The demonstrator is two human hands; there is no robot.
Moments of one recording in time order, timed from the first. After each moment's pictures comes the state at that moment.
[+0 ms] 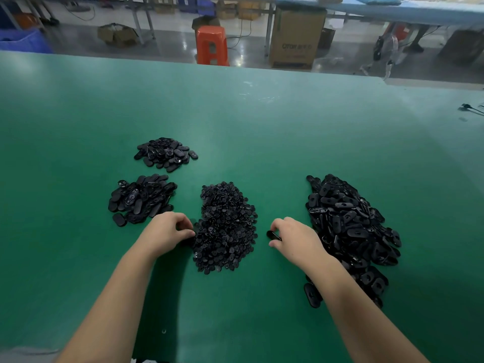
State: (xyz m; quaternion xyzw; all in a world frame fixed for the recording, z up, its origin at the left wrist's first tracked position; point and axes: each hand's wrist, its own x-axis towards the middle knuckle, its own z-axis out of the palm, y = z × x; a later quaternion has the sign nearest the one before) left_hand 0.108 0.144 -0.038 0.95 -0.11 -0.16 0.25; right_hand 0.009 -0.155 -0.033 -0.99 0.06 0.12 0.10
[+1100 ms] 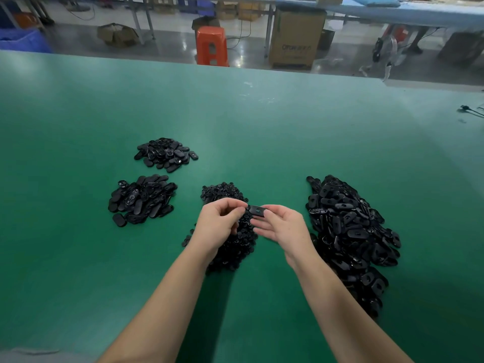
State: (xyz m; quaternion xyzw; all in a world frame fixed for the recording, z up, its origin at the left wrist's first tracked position) left_hand 0.069 0.036 -0.015 0.71 -0.05 -0.14 0.69; right_hand 0.014 -0.113 -0.003 -0.60 0.24 -0.01 0.76
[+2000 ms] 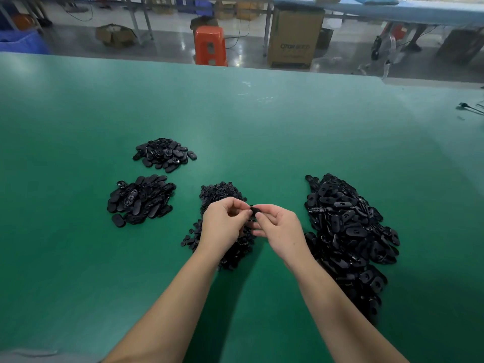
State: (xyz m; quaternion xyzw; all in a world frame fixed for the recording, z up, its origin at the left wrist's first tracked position) left_hand 0.063 0.021 -0.013 0.80 -0.04 -0.08 0.60; right_hand 0.007 -0.107 -0.002 -0.69 0.18 -0.03 0.70
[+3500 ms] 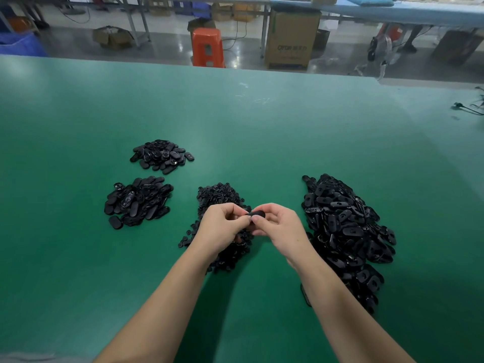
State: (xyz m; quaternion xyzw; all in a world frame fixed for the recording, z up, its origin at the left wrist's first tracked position) left_hand 0.058 0.027 -0.002 0.78 -0.06 -0.17 0.60; right_hand 0.006 -0.120 0.002 -0.70 0.16 0.00 0.70
